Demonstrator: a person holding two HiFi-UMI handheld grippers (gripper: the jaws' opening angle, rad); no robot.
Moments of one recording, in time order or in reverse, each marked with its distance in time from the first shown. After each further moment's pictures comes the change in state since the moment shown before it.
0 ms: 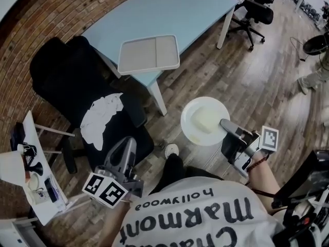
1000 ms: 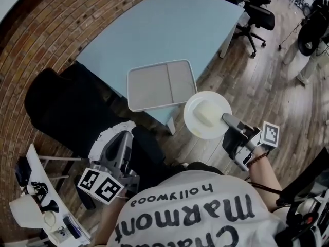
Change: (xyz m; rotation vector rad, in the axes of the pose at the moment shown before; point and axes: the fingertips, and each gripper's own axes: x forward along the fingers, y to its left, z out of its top) left arm 0.133 0.134 0.129 0.063 0.018 -0.075; right arm 0.170 0.000 0.106 -0.001 -0.126 0.014
